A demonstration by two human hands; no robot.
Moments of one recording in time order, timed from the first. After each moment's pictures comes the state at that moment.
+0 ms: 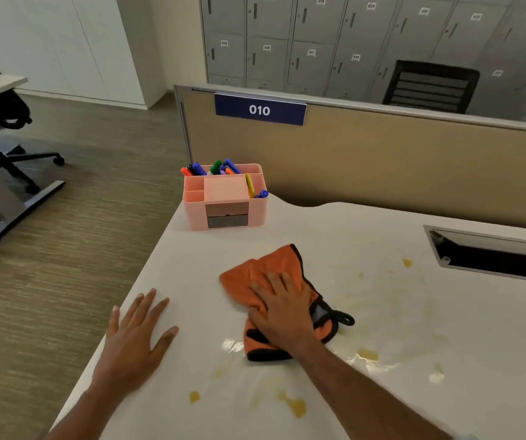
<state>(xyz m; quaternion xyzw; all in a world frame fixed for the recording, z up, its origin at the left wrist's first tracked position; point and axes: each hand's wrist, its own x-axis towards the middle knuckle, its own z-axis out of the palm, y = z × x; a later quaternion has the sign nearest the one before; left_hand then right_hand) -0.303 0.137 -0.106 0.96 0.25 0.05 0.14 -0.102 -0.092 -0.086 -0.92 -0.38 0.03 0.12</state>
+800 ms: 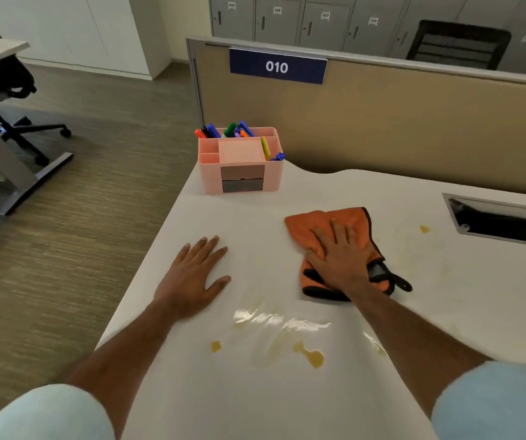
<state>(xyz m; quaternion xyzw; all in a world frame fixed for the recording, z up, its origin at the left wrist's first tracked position) -0.250 0.122 -0.100 0.99 0.10 0.02 0.12 -0.044 -0.138 -0.091 -0.97 -0.25 0.05 0.05</state>
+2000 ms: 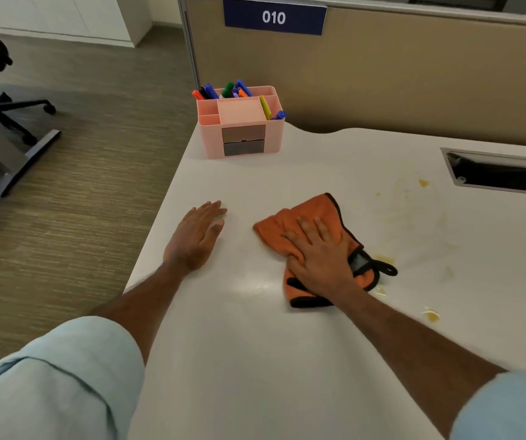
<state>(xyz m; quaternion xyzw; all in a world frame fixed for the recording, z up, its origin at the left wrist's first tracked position) -0.257 0.126 -0.100 0.94 0.13 0.10 0.30 -0.158 -0.141 -0.095 -0.93 -0.37 0.02 0.06</state>
